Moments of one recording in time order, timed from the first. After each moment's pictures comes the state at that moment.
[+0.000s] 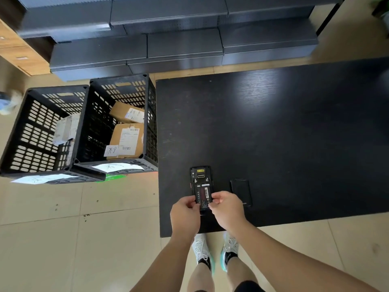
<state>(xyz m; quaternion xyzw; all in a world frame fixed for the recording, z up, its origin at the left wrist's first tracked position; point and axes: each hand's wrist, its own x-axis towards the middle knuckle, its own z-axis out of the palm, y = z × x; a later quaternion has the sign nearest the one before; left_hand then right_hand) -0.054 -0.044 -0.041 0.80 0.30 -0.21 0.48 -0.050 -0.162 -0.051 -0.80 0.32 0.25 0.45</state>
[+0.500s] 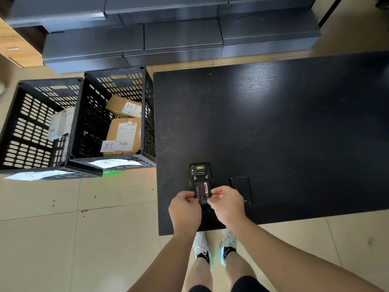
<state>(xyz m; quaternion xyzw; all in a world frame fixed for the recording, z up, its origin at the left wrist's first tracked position) -0.045 -0.048 -0.048 0.82 0.32 -0.17 0.43 -0.043 -0.162 -0.060 -0.77 0.36 0.22 0.48</state>
